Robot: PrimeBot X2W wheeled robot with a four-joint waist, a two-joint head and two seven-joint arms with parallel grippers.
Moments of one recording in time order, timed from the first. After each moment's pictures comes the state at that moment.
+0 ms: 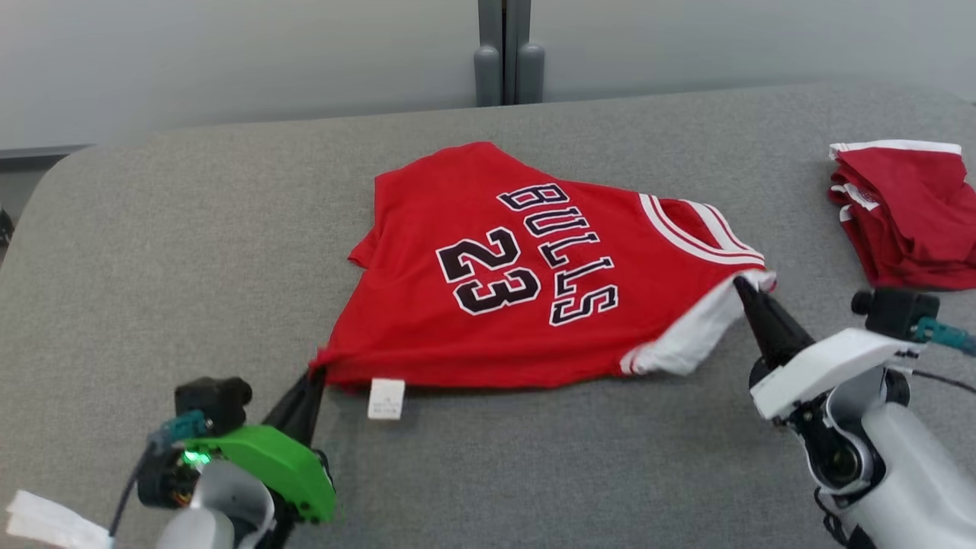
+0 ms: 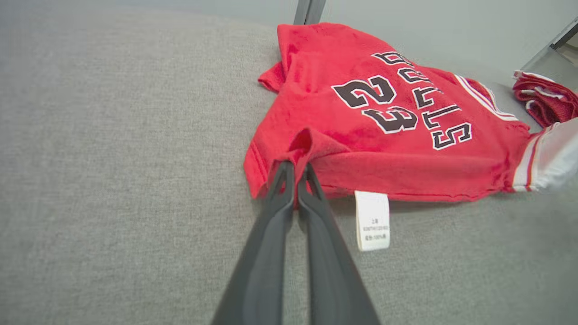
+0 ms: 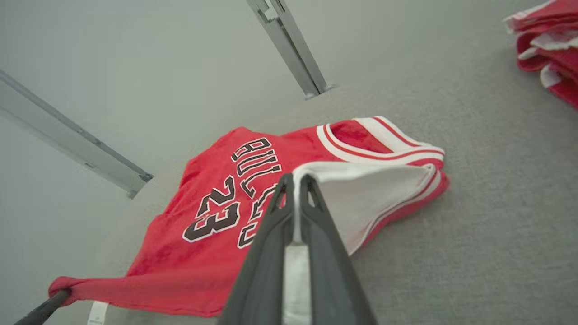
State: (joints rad) left arm -0.11 0.16 -0.21 0.24 -0.48 -0.12 0.12; right arm -0.27 -0.30 0.27 0.35 0.88 0.13 -0.05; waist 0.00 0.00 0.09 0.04
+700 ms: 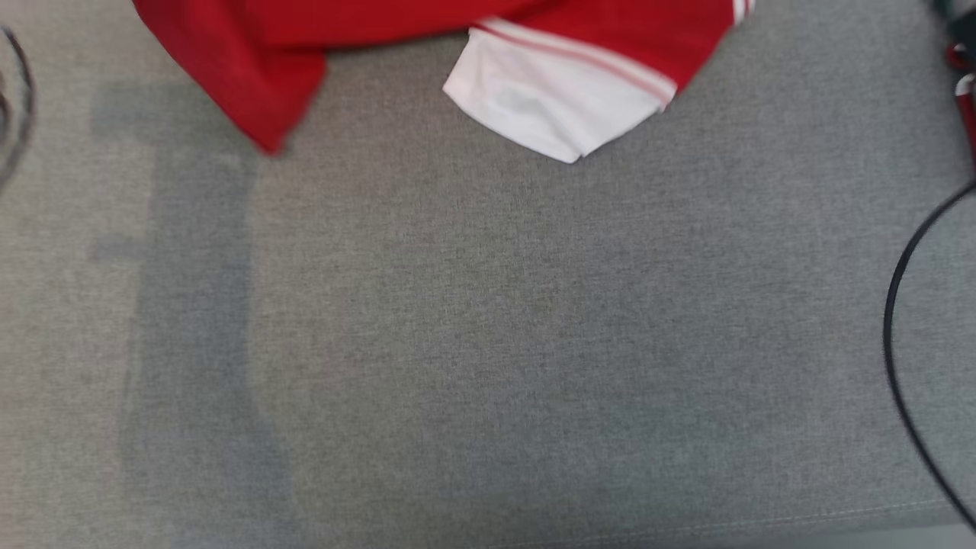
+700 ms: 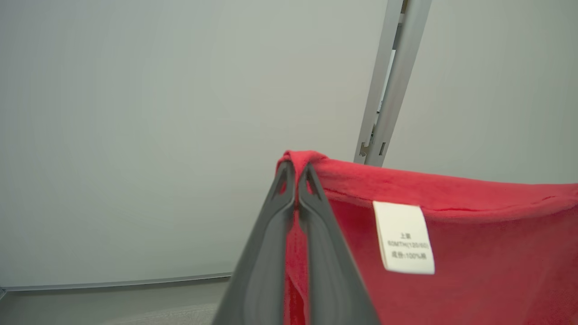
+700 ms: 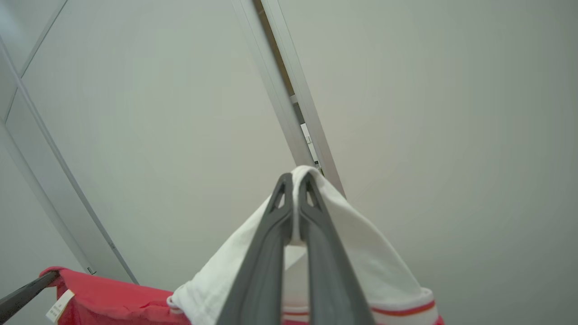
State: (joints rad) left arm -1.26 0.39 -0.25 0.57 -0.63 -0.13 0.12; right arm -1.40 -0.30 0.34 0.60 0.85 0.13 -0.12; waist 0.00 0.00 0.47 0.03
